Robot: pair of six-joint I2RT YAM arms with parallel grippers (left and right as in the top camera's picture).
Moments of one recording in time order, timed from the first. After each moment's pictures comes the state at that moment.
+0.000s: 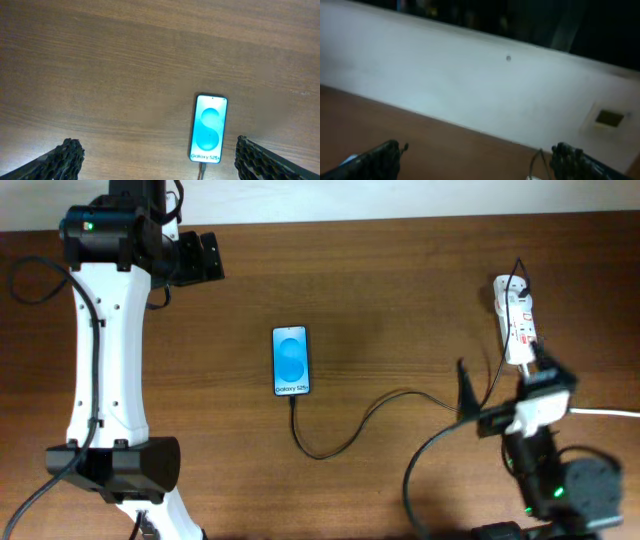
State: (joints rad) left arm -0.06 1.96 2.34 -1.48 -0.02 -0.23; right arm 0.13 0.35 0.52 -0.10 -0.05 -0.21
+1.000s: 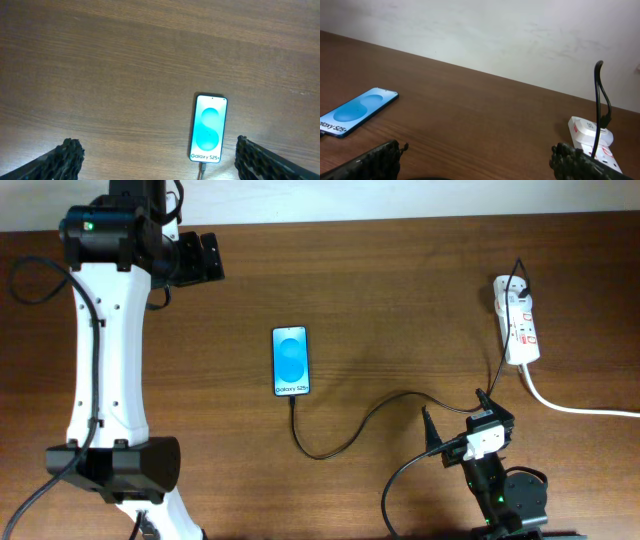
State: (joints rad) left arm -0.06 1.96 2.34 -1.48 -0.02 -0.23; right arm 0.12 0.01 0.01 -0.06 -0.13 -0.16
